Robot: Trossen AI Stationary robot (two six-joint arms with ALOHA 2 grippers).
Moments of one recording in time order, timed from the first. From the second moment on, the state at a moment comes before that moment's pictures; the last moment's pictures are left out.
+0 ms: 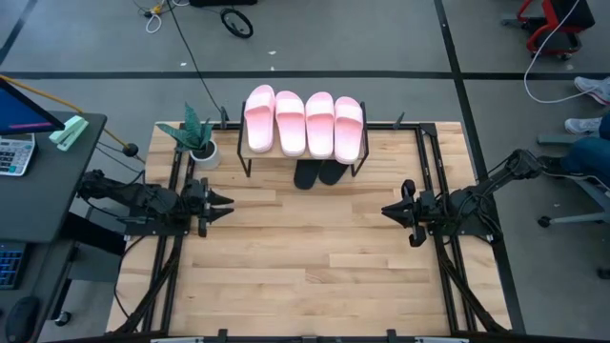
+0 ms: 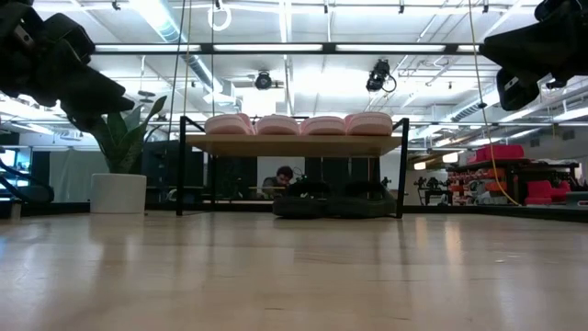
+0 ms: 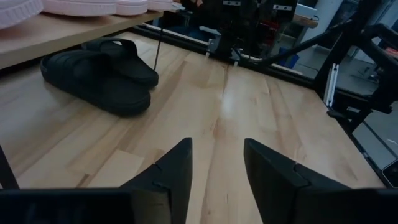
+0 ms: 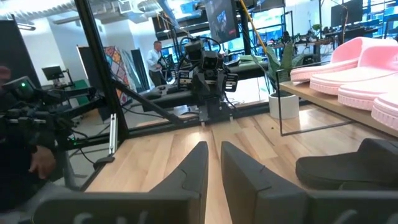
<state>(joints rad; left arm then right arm) -0.32 0.01 0.11 -0.31 -0.44 -0.38 0.52 0.26 0.02 0.33 0.53 0.18</state>
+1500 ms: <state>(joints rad) -0.32 0.01 0.11 -0.30 -0.44 -0.38 0.52 0.26 0.03 0.33 0.53 0.18</state>
